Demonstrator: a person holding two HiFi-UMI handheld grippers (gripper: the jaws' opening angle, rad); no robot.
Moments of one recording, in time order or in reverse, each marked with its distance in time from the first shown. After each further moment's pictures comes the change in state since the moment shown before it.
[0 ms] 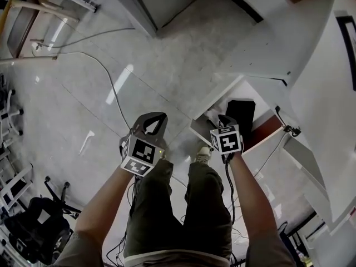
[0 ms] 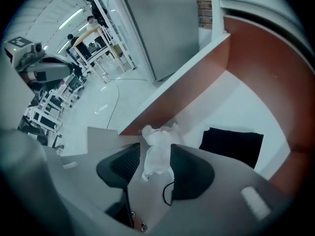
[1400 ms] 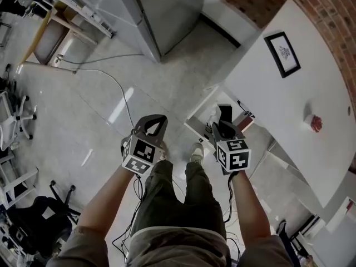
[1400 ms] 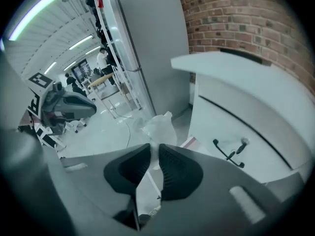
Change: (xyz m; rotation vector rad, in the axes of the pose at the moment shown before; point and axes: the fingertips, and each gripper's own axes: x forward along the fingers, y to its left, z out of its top) left arm -0.182 -0.036 0.145 0.066 -0.111 0.046; right arm -0.307 0.063 0.097 0.037 -0.317 -0.039
